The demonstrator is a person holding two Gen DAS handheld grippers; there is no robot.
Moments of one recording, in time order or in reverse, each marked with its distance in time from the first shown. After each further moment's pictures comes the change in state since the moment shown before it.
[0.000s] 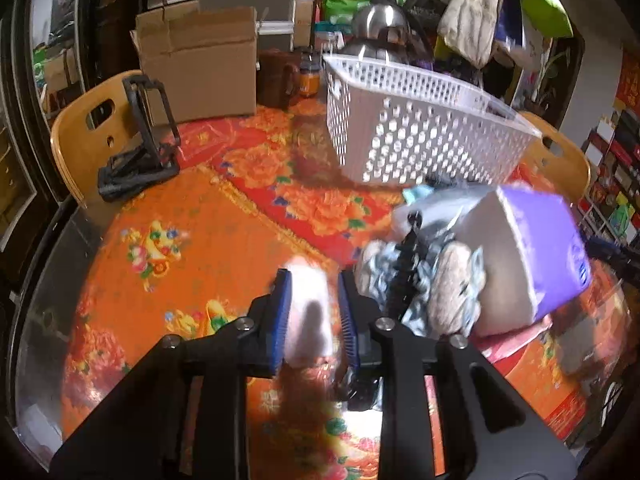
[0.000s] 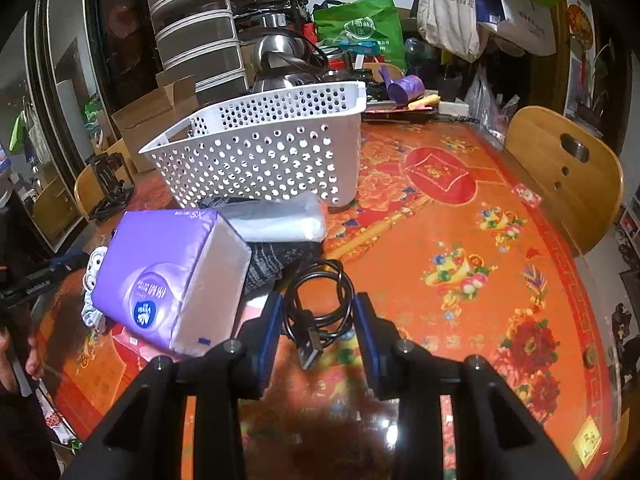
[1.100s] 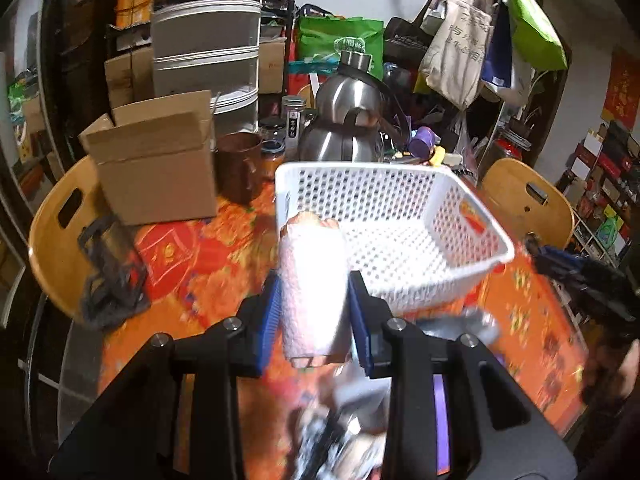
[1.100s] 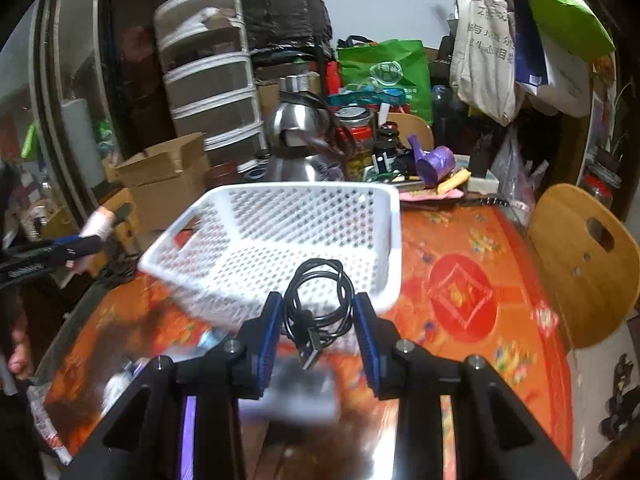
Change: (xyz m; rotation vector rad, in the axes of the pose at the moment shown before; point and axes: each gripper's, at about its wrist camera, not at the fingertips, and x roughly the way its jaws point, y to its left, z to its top) left arm -0.006 -0.040 0.150 0.039 -0.041 -0.046; right arm 0.028 0.016 0.155 -0.074 -0.102 0.016
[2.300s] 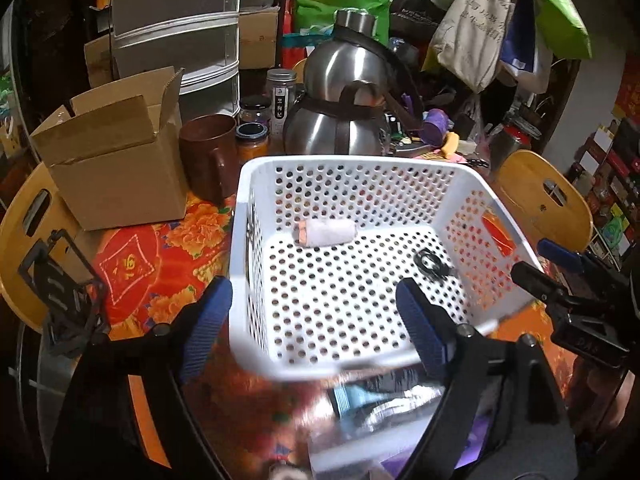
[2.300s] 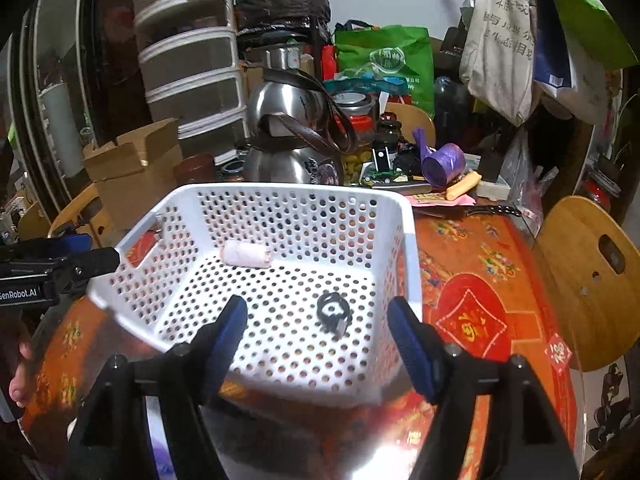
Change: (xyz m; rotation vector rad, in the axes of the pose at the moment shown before) left arm 0.112 -0.030 0.058 -0.021 0.103 0.011; right arm 0.062 0.004 0.020 -0.023 0.036 -0.025
